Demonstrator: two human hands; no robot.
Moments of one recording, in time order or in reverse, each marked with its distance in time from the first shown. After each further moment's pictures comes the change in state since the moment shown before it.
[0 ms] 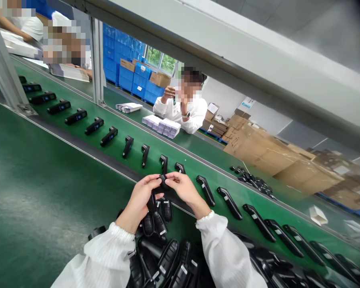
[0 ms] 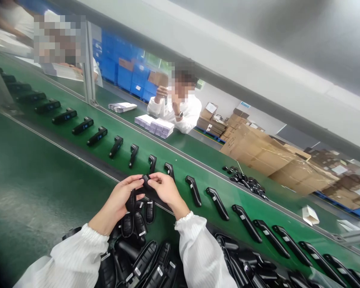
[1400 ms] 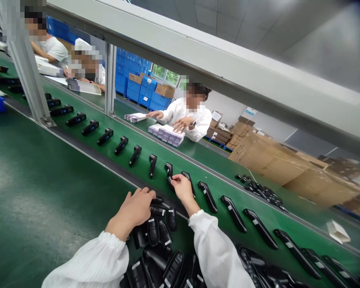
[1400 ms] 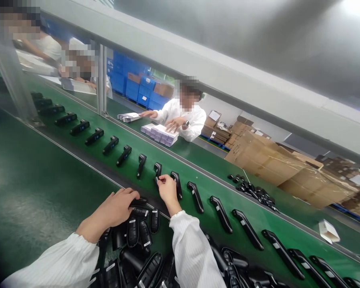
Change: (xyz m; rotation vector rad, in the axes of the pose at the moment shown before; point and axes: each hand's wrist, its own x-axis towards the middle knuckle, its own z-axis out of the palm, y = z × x) left_hand -0.011 0.035 -0.038 1.286 -0.187 0.474; right_hand 0.043 0.021 0.021 -0.382 0.290 0.134
